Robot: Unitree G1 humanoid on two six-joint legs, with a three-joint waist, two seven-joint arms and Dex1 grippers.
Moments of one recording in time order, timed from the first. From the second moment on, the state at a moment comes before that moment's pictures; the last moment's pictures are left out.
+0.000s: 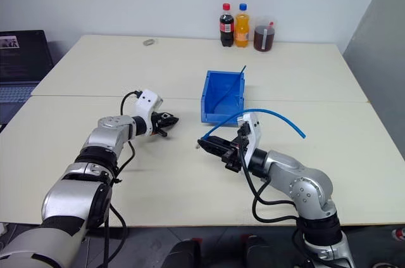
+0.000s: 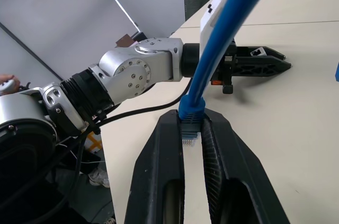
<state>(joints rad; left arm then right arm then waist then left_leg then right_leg) -0.91 0.49 -0.03 0.99 -0.04 0.17 -0.80 -0.36 -0.23 0.08 -0.40 0.88 0.92 0.41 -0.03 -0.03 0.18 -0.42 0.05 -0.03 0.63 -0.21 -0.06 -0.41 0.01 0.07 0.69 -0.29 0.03</state>
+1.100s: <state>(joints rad) -0.48 0.65 -0.23 0.23 -0.17 0.25 -1.32 -0.36 -0.36 0.33 -0.38 0.47 0.59 0.68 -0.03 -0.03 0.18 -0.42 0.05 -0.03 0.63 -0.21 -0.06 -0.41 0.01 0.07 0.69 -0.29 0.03</state>
